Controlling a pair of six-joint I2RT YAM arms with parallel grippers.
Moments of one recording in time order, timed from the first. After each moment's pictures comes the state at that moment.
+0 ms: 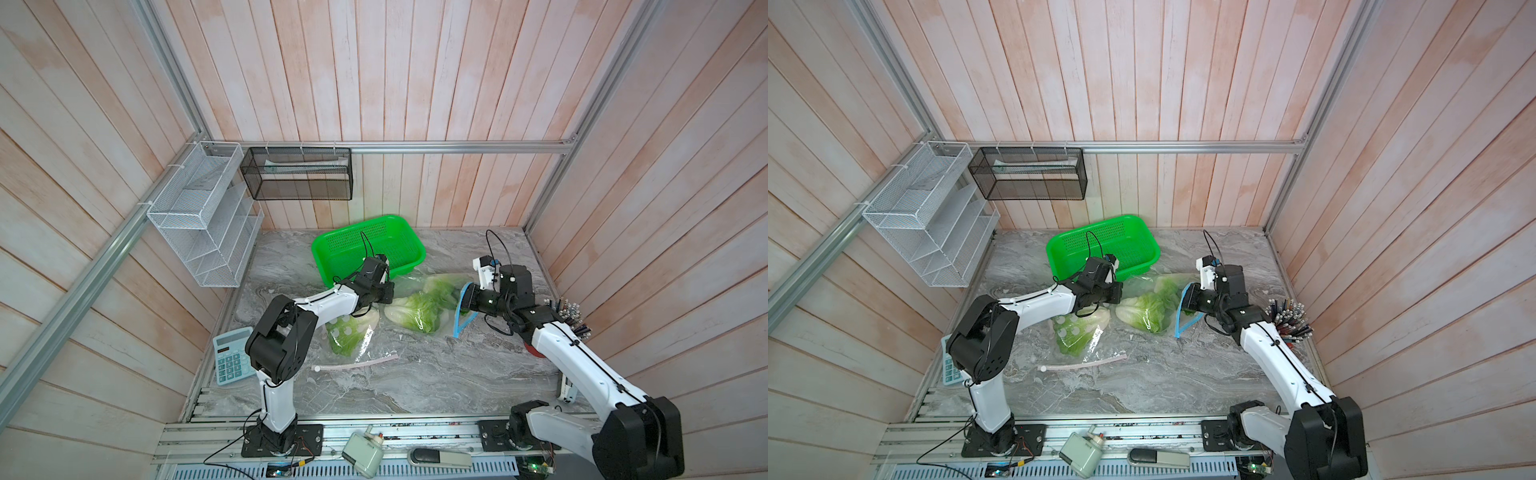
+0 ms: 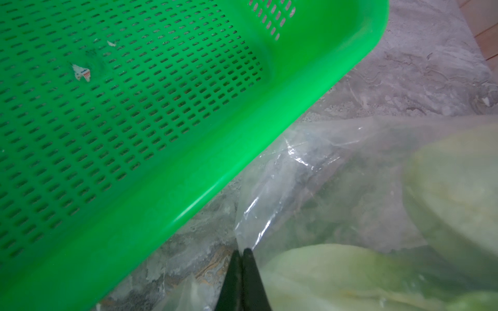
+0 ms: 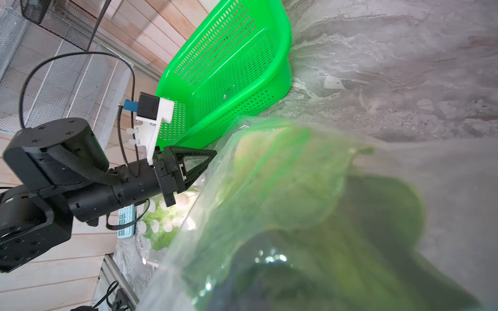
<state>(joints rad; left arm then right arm) -0.58 1.90 1.23 -0.17 0.06 -0.34 0.25 1.15 0.80 -0.26 -0.47 0.53</state>
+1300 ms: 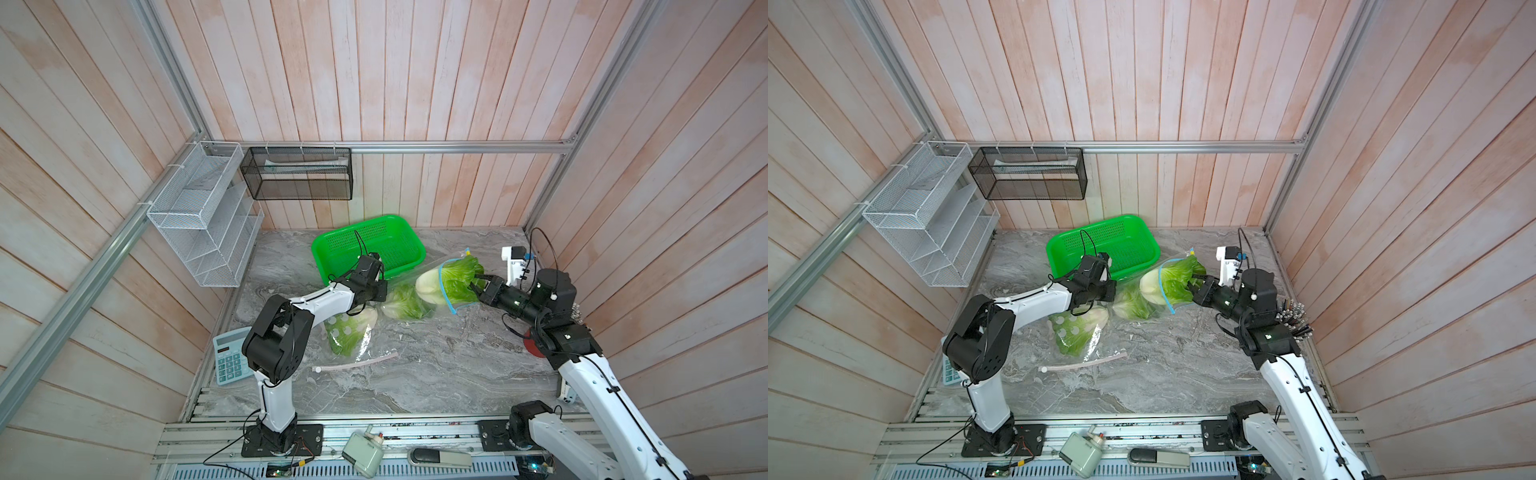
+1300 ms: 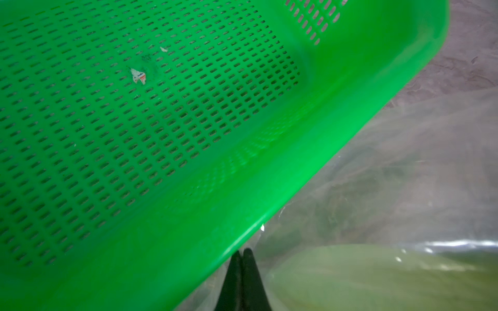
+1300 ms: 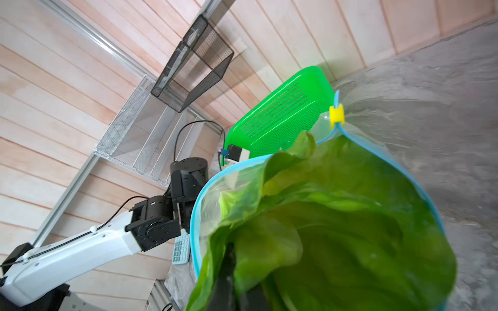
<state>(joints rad) -0.54 1.89 1.23 -0.20 0.01 -0.32 0.26 0.89 0.84 -0.18 -0.52 0.72</state>
